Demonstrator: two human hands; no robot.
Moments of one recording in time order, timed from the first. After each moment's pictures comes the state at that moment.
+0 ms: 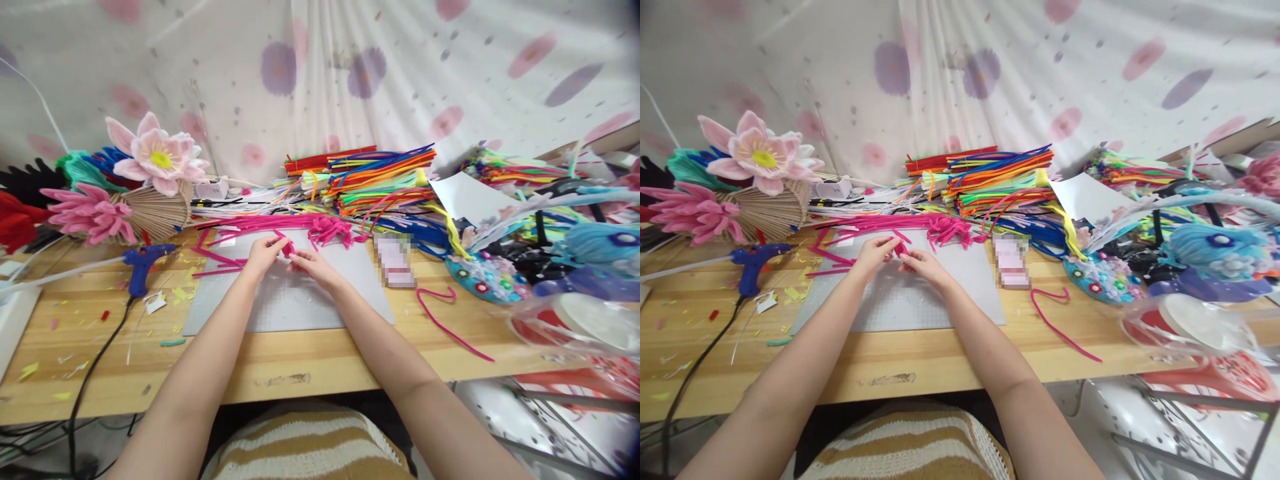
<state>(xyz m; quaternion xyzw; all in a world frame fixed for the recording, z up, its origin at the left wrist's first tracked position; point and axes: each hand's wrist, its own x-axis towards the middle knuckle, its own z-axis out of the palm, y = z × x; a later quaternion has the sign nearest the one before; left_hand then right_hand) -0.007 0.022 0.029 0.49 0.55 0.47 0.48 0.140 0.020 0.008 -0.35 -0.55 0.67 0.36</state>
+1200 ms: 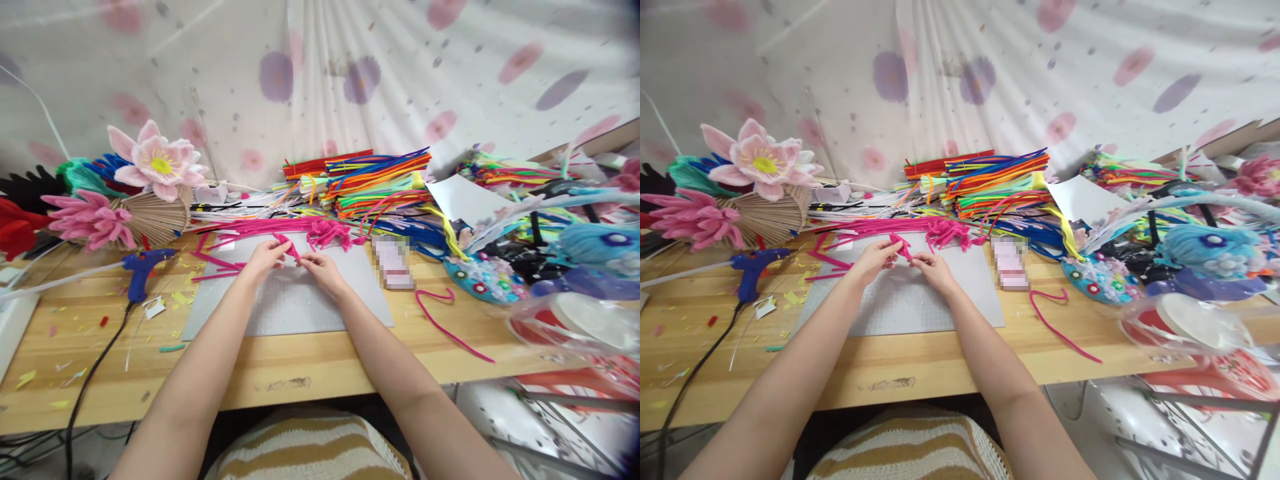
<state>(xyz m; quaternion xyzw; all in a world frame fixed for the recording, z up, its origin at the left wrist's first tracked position) -0.003 0.021 0.044 0.42 0.55 0.44 0.57 0.157 0.020 -0.002 -0.40 -0.59 0.54 0.45</state>
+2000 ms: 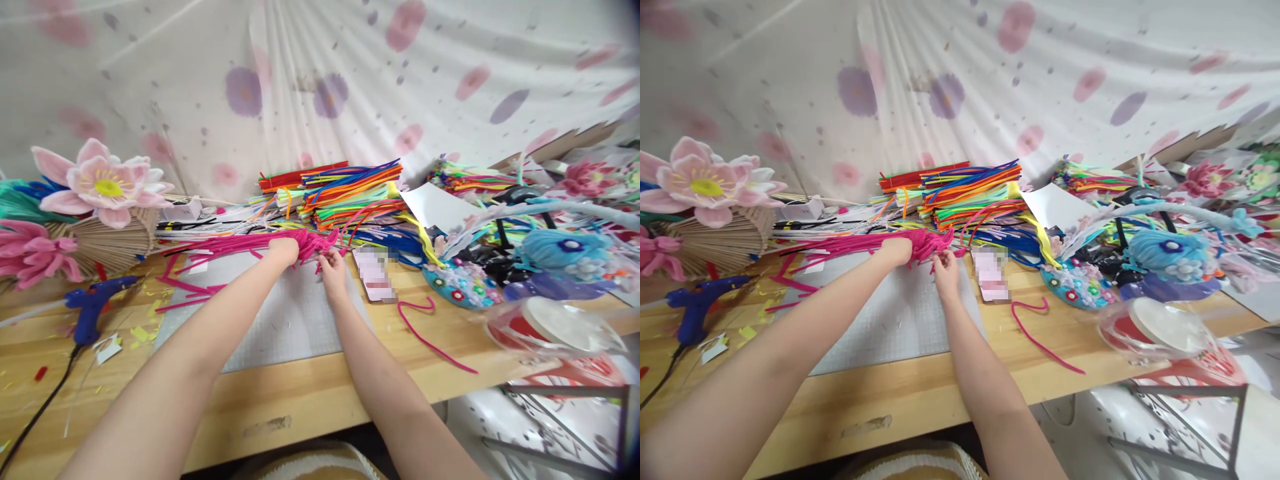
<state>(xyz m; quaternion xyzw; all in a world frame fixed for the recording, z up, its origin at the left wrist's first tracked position) 0.089 0.107 0.058 0.74 0.65 0.01 0.14 0.205 0.060 -0.025 -0.51 -0.40 0.40 0.64</state>
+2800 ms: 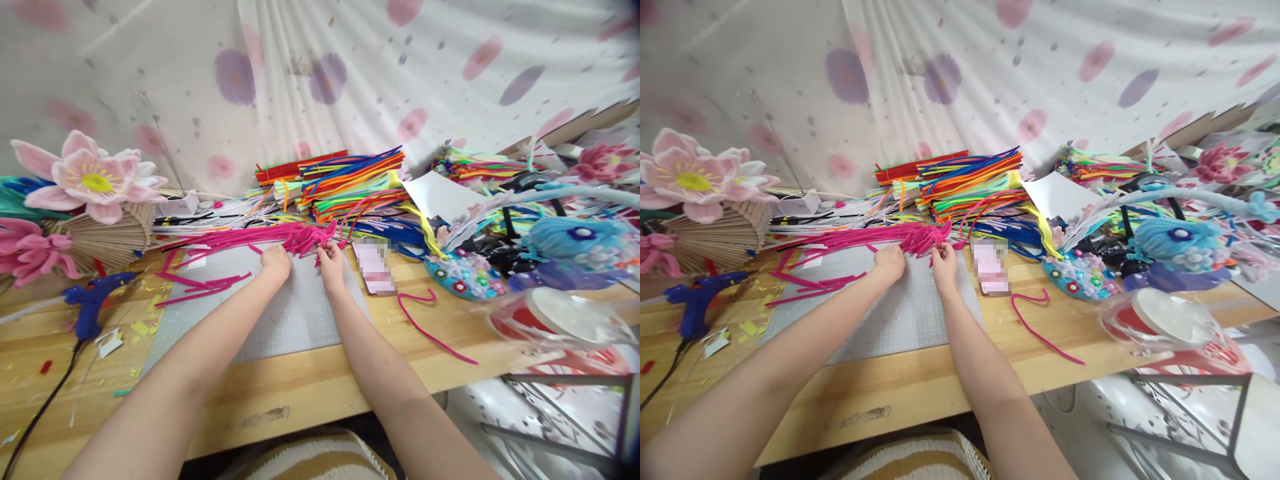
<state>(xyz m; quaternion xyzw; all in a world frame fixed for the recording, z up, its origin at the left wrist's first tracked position) 0.080 0.080 0.013 0.65 0.73 0.09 0.18 0.202 0.061 -0.023 -0.50 -0.37 0.43 0.66</state>
